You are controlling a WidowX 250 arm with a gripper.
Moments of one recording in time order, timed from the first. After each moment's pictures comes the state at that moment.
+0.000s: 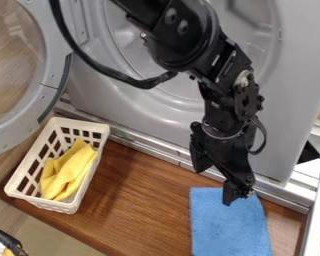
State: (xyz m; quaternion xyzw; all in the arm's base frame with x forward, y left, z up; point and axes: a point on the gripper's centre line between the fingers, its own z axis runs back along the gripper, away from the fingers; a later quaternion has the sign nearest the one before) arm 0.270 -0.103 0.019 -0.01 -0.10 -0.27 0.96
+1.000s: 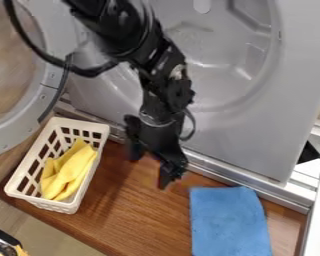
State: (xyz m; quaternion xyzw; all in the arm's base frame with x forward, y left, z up) arm 0.259 -0.004 0.008 0.07 -0.04 -0.13 0.99
